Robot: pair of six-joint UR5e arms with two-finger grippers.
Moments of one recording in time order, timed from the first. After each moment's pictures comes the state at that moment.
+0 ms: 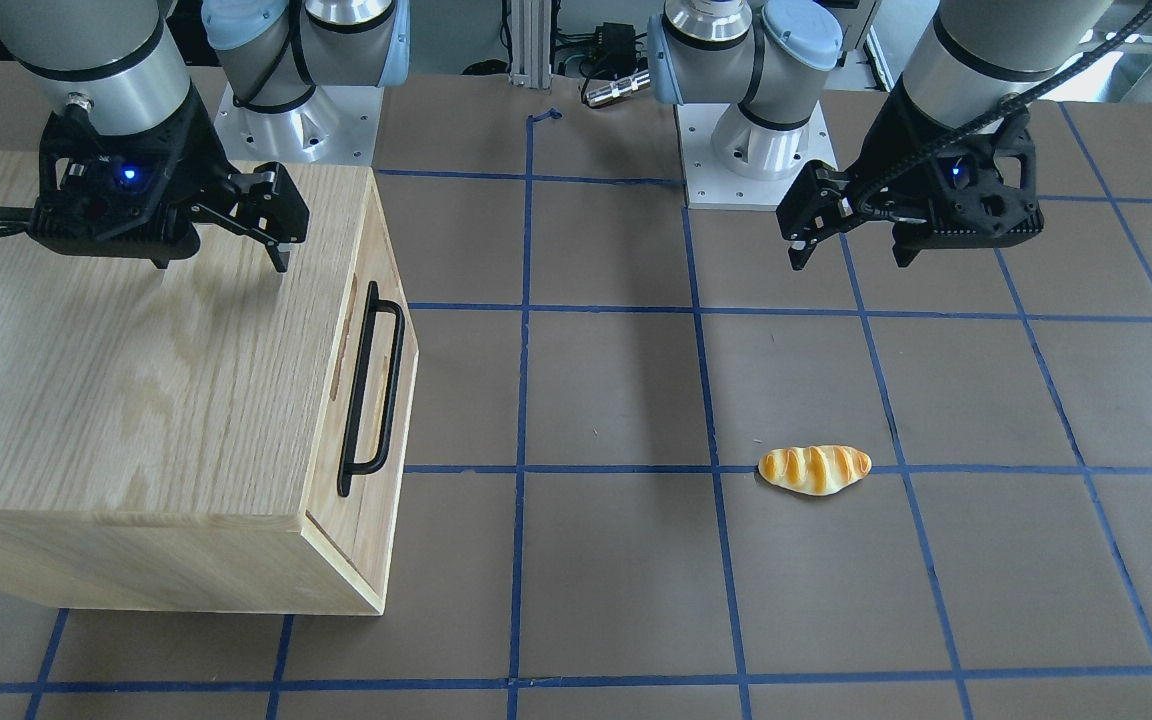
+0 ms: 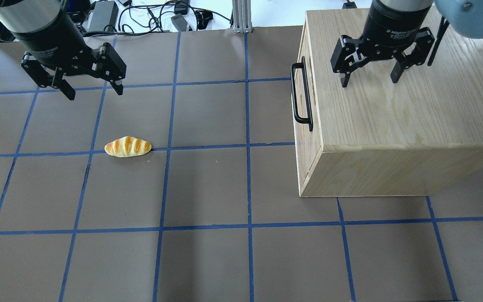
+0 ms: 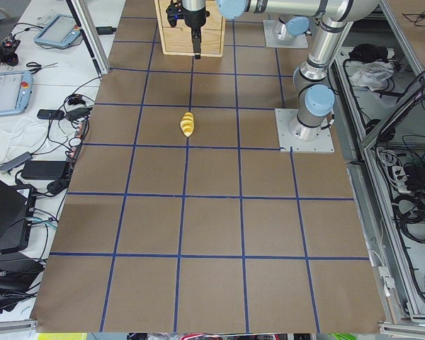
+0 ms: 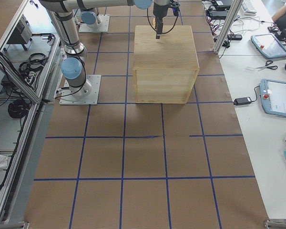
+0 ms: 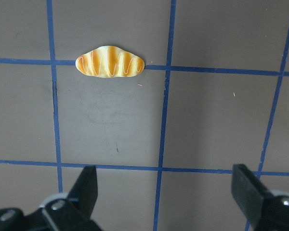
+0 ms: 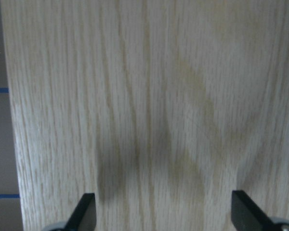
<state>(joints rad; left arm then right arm) -1.51 -1.60 -1.47 -1.67 1.57 0.00 1.60 -1.49 1.43 -1.47 -1.61 0.02</state>
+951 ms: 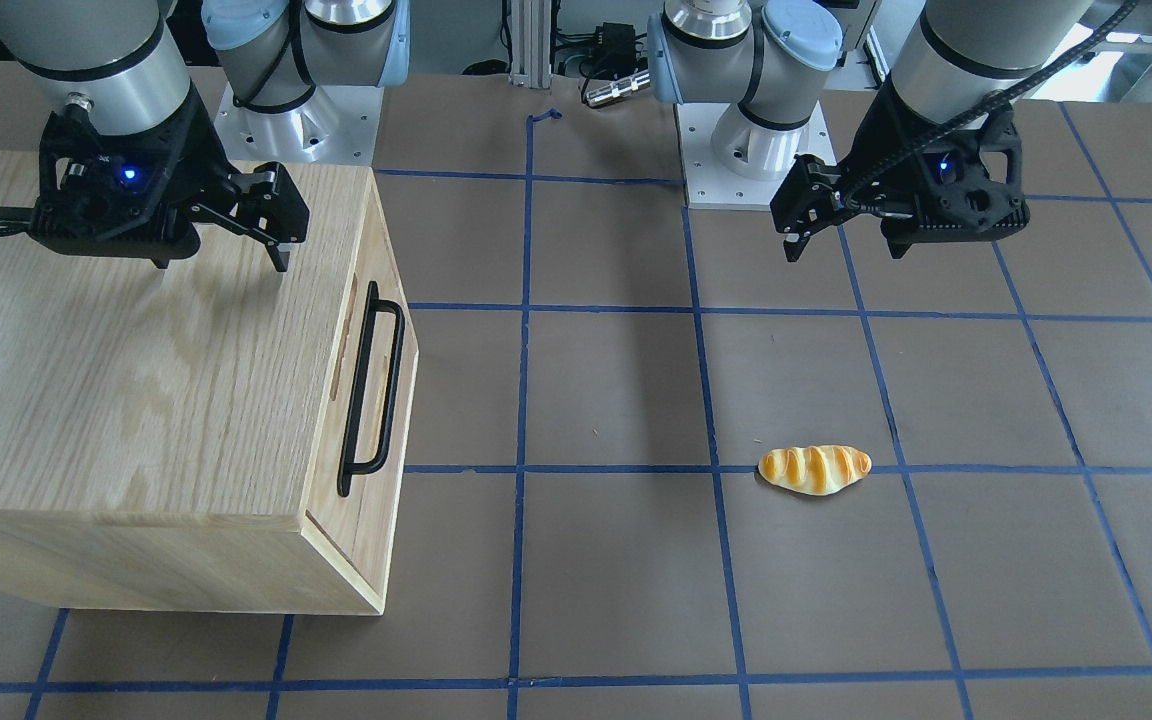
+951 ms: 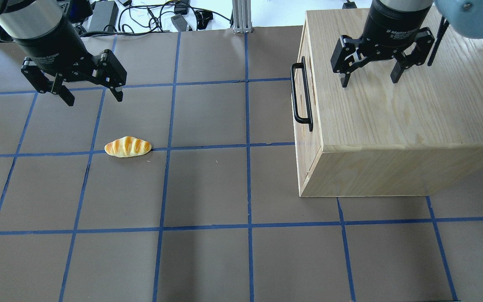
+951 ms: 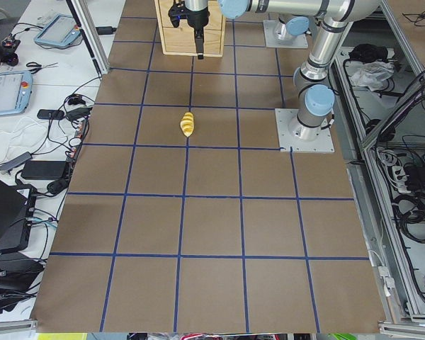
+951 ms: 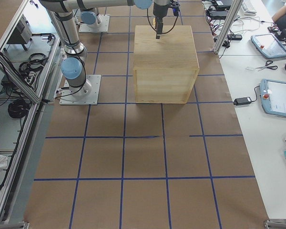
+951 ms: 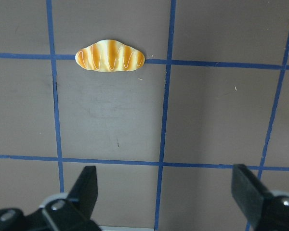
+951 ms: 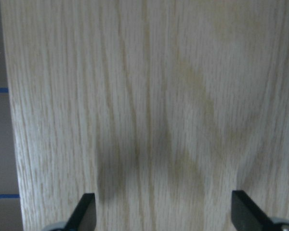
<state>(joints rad) -1.52 -1.59 -1.49 -1.68 1.59 -0.01 1.60 -1.49 1.43 -1.47 -1.61 0.02</state>
